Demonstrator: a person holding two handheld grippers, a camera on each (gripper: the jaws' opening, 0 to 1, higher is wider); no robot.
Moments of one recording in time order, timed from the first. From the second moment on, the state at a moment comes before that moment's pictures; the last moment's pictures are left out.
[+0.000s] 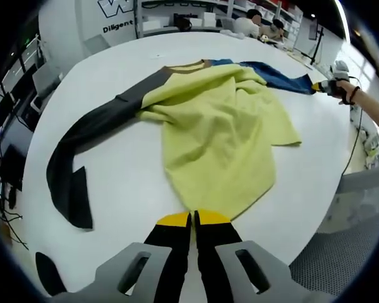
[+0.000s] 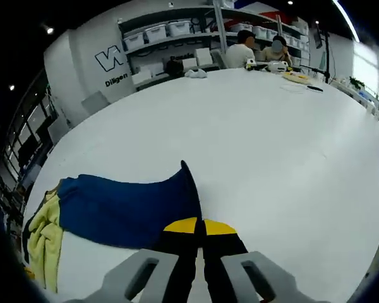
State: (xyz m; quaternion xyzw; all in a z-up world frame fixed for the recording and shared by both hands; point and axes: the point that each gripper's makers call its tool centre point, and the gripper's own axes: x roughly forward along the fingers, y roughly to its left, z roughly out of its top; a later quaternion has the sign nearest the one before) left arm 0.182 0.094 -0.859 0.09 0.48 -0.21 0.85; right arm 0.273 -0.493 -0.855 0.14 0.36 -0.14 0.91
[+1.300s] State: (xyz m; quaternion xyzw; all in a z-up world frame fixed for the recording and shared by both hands) left arm 0.180 0.088 -0.857 0.10 0.47 -0.21 0.85; right arm 0.286 -0.464 -0.841 0.12 0.35 -0.10 0.92
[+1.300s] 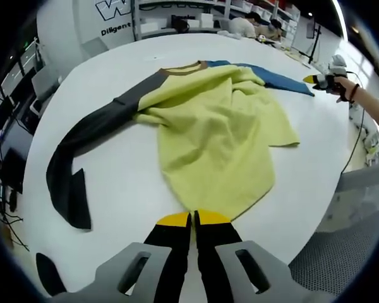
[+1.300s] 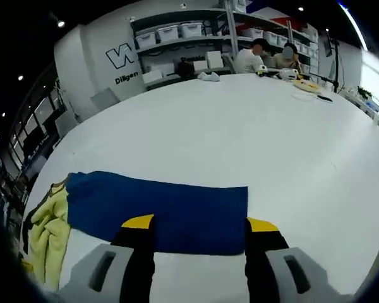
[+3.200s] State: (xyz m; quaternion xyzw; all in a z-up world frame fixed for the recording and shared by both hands) left arm 0.173 0.081 -0.855 0.09 0.45 -0.23 0.86; right arm 0.230 -0.121 -0.814 0.05 0.37 0.30 0.88
